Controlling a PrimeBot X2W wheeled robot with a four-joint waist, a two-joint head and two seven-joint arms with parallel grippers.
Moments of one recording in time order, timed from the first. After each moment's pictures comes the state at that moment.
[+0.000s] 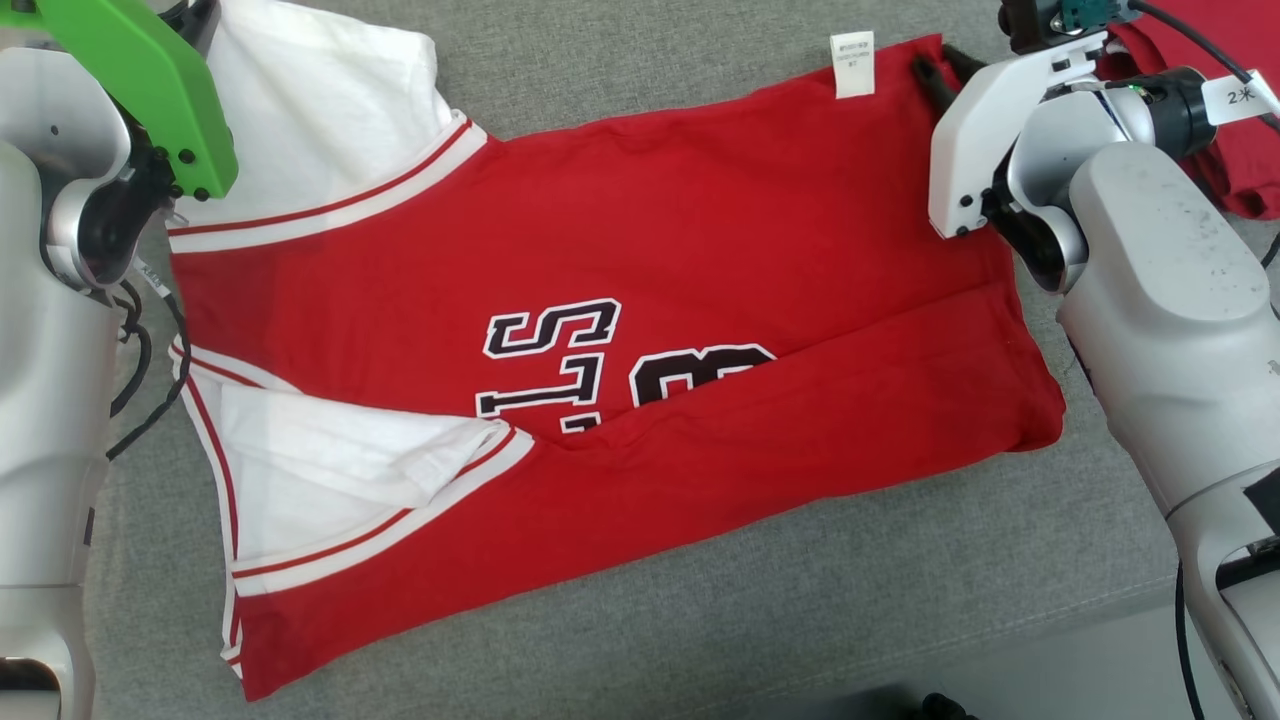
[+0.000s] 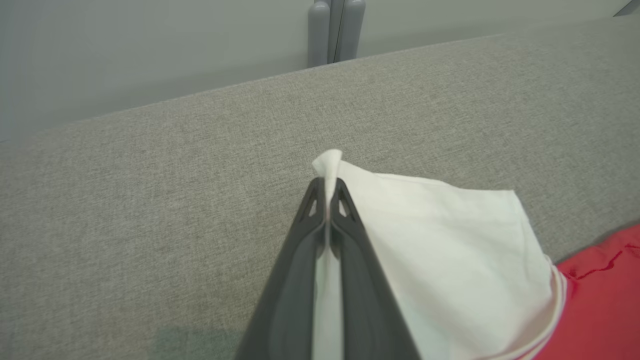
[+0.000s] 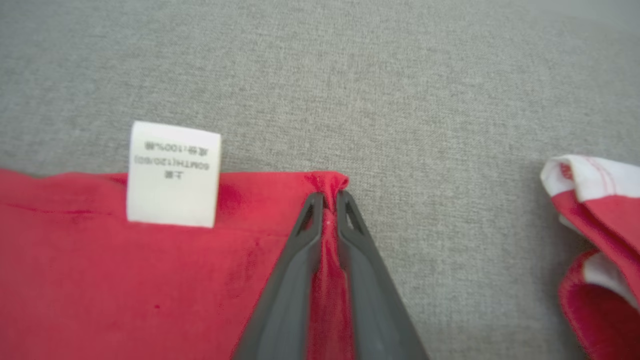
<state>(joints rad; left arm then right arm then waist) -1.01 0.36 -0.29 0.53 -0.54 -0.12 0.52 -1.04 -0.22 0.37 0.85 0.33 0.13 0.22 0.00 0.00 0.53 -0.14</state>
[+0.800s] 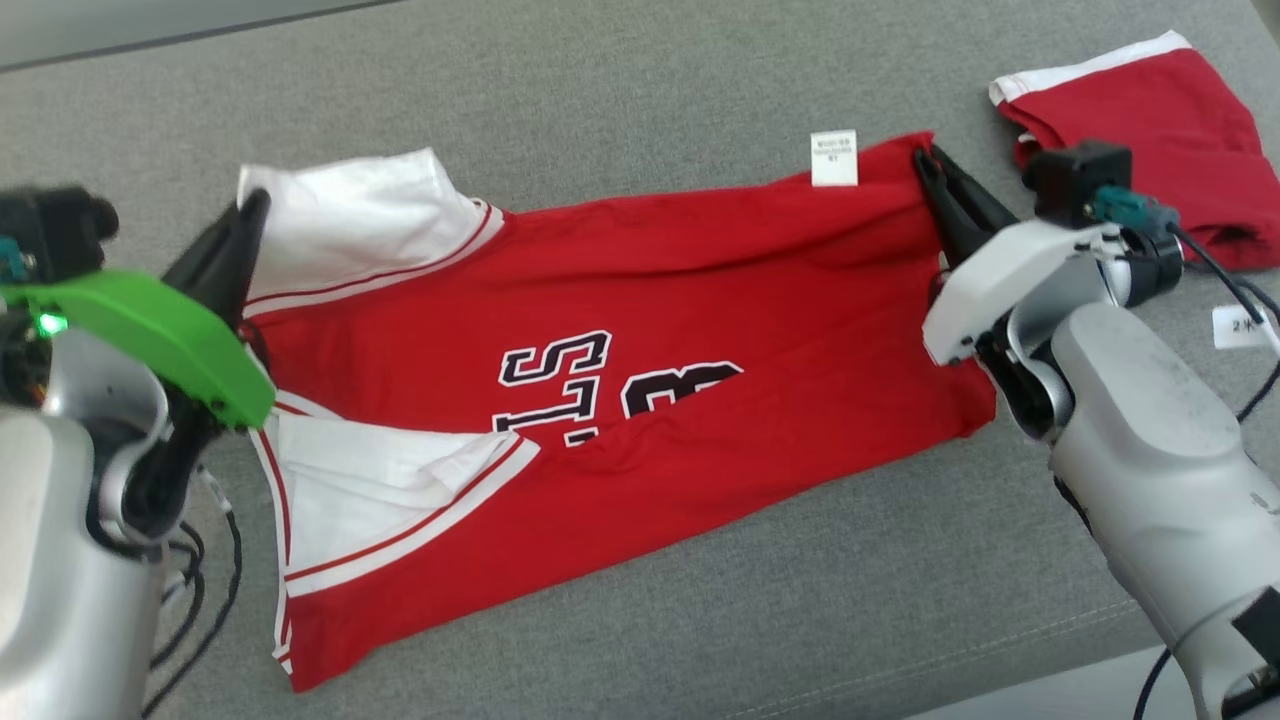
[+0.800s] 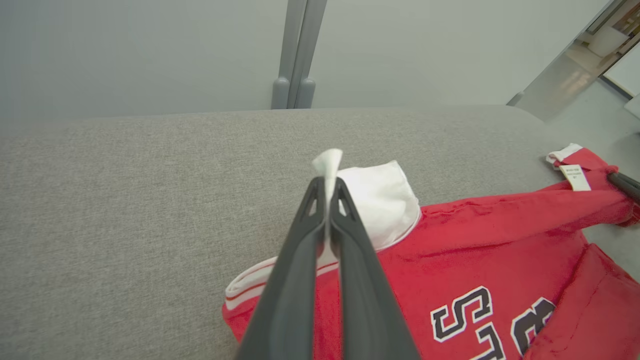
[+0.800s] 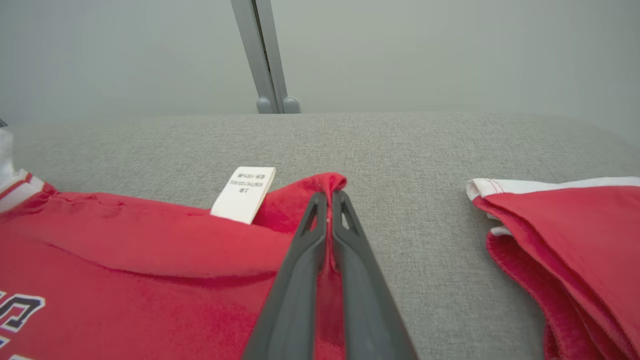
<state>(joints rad) -0.56 0.41 -0.22 0.22 -0.74 -0.13 0.29 -0.83 -0.26 0.46 0.80 0.52 0.13 -0.19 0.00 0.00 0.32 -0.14</state>
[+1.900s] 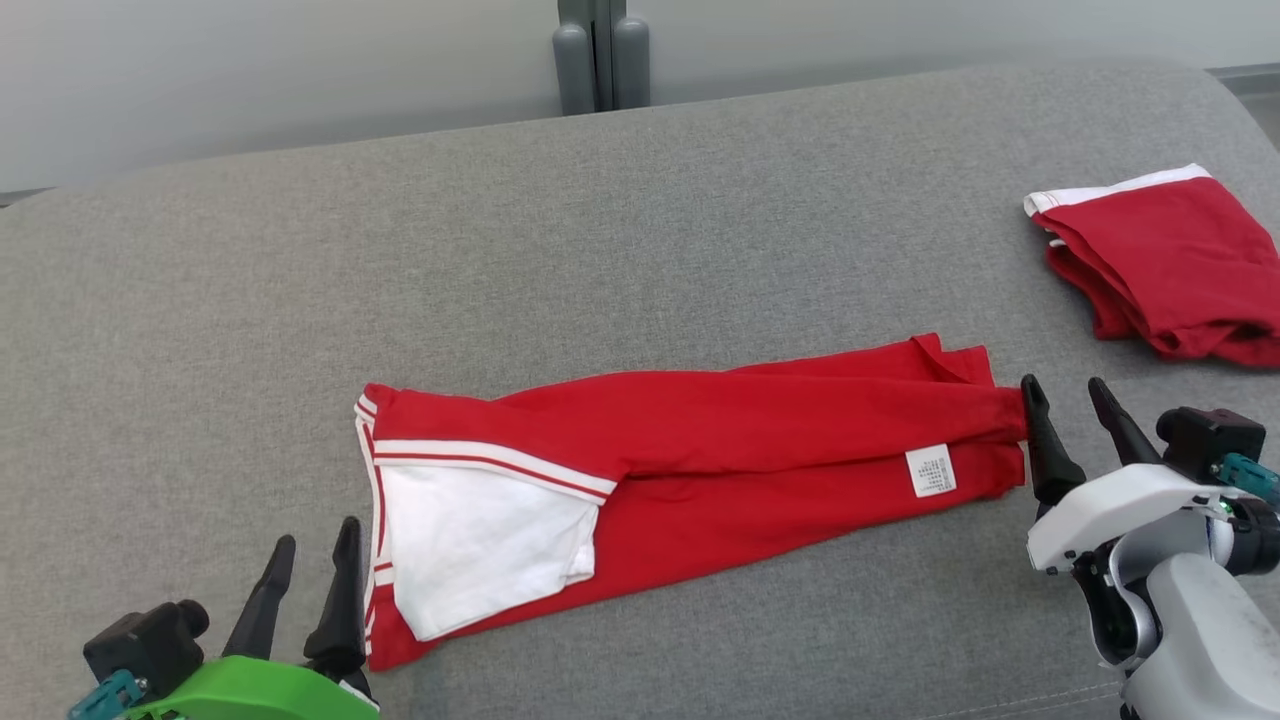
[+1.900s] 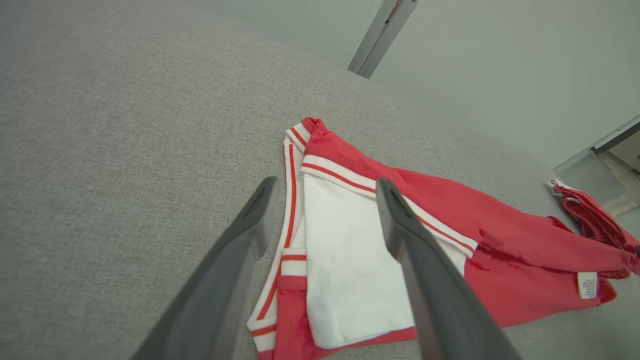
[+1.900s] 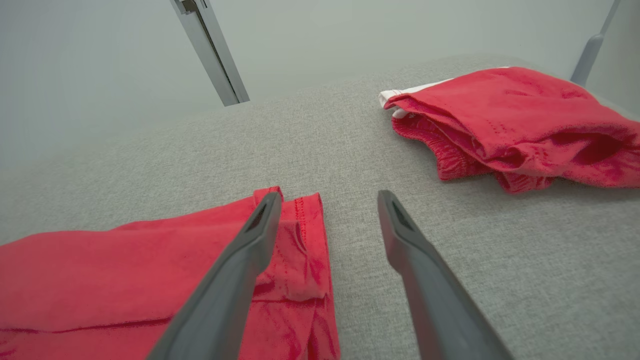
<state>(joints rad) 0.10 0.25 -0.18 -0.01 -0.75 0.03 -0.04 -0.31 -0.24 0.08 0.58 0.44 0.13 -0.22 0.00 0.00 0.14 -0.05</state>
